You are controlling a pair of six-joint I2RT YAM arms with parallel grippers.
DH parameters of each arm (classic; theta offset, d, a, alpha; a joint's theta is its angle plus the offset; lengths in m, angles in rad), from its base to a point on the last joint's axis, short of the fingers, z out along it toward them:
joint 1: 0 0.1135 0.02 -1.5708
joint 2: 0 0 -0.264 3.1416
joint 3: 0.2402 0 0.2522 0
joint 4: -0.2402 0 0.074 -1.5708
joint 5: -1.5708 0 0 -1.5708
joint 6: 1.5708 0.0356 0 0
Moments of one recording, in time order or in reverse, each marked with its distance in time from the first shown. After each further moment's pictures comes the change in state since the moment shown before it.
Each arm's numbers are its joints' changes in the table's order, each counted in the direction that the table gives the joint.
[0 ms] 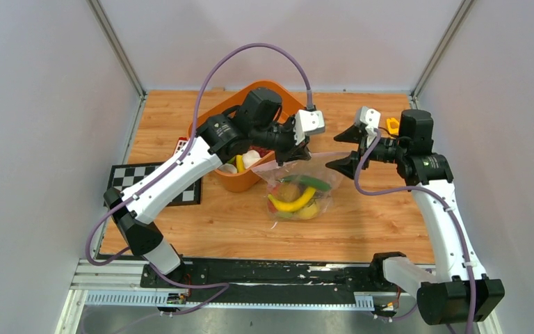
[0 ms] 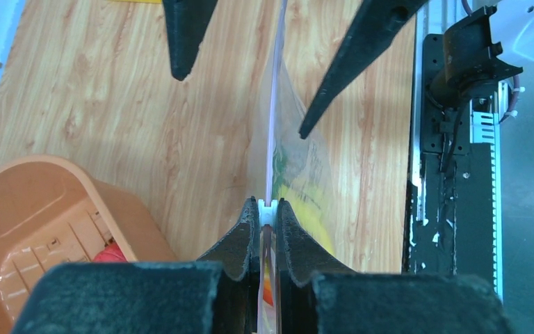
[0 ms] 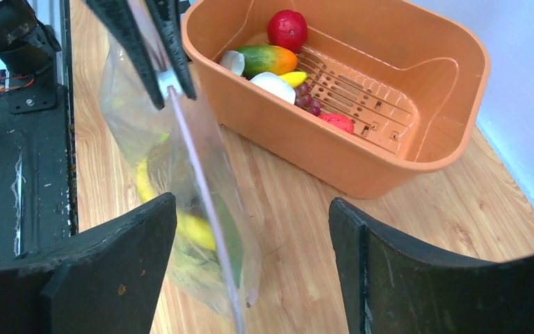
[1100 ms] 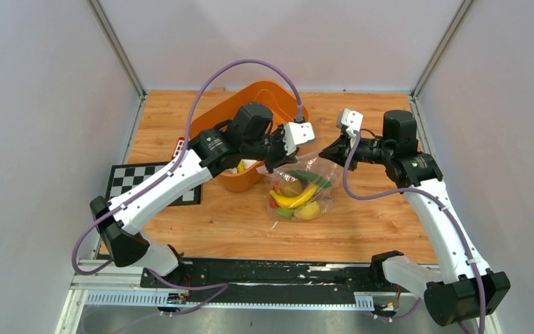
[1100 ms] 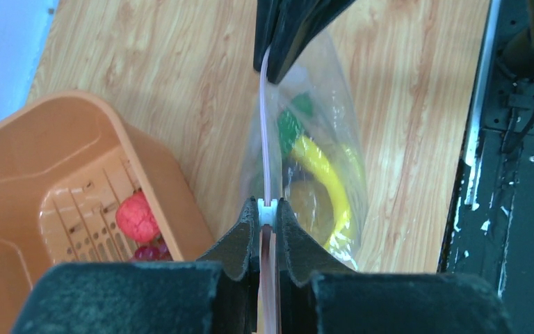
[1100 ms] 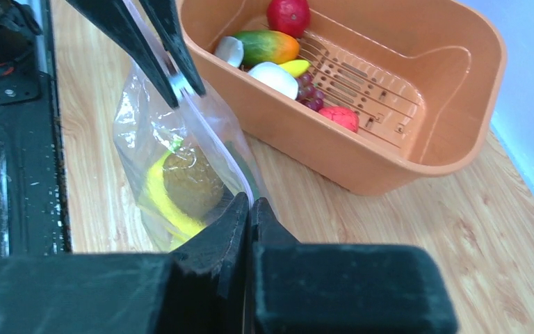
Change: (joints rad) left arm -0.004 -0.113 -0.205 0.082 0.163 0.029; right arm 0.145 0.022 0.009 0.039 -0.177 0.053
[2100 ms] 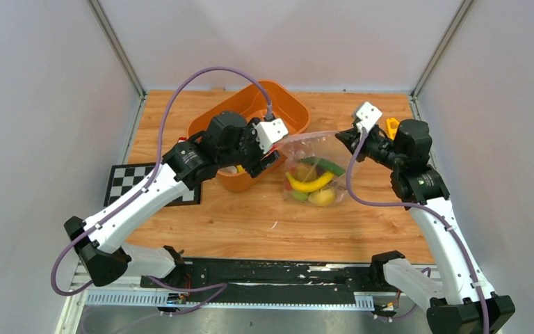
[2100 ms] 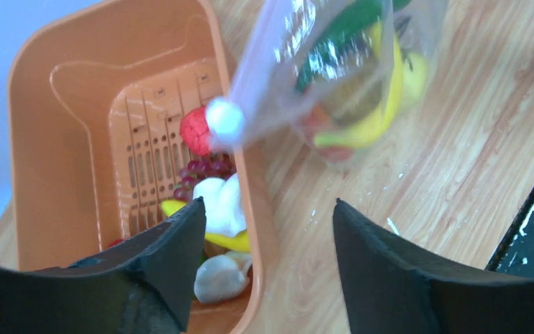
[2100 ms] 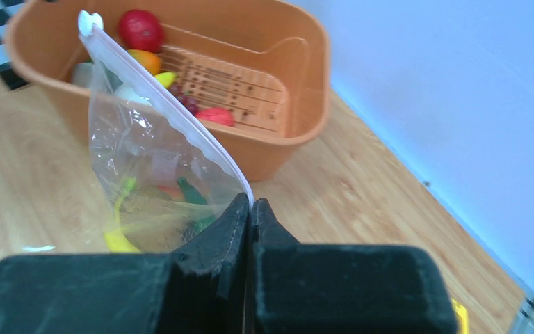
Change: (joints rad) left arm 0.055 -0.203 -0.198 0.033 0.238 -0.049; right arm -0.002 -0.137 -0.113 0.256 -0.325 0.142
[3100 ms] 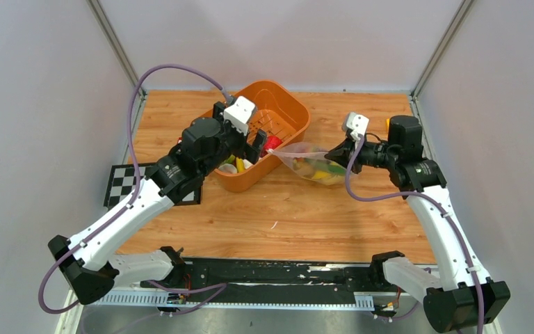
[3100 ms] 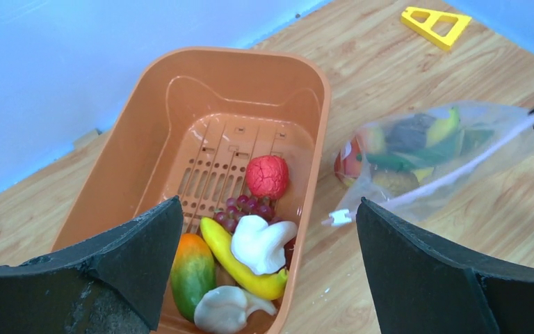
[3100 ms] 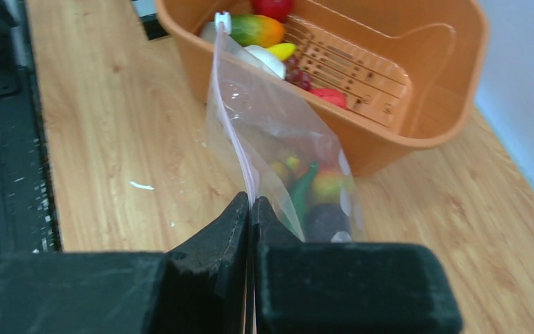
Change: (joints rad) left arm 0.049 -0.161 -0.190 0.343 0.265 -0.250; right arm -0.031 0.084 0.051 -0.211 0.256 -0.122
